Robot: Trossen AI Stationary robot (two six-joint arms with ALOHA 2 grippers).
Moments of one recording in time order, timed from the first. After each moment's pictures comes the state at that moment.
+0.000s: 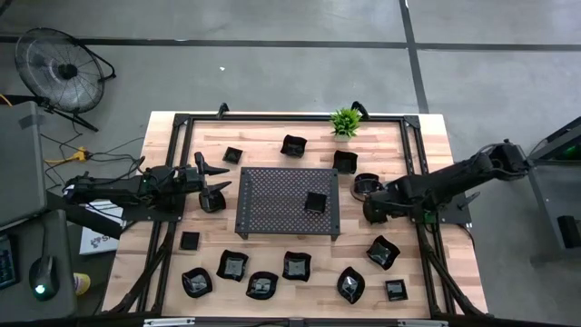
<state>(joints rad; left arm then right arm) -0.01 0.04 0.01 0.05 -0.24 0.08 0.15 1.18 0.48 -0.84 -0.04 1.61</state>
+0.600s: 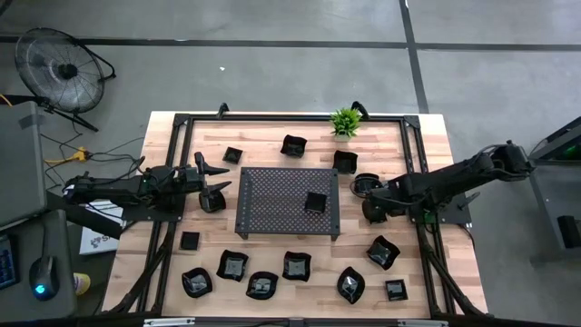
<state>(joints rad) -0.01 0.04 0.01 0.05 -0.24 0.08 0.12 1.16 0.46 -0.81 -0.04 1.58</state>
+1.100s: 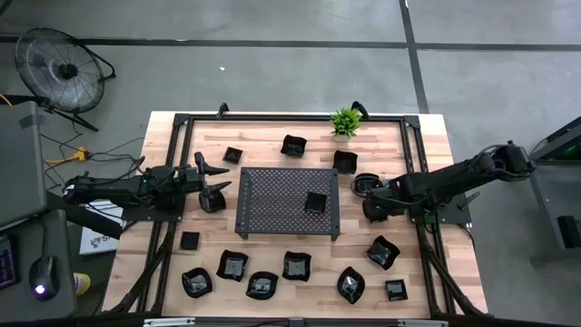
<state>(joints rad) -0.01 0.04 0.01 0.05 -0.24 0.08 0.12 1.15 0.46 -0.82 -0.04 1.57</state>
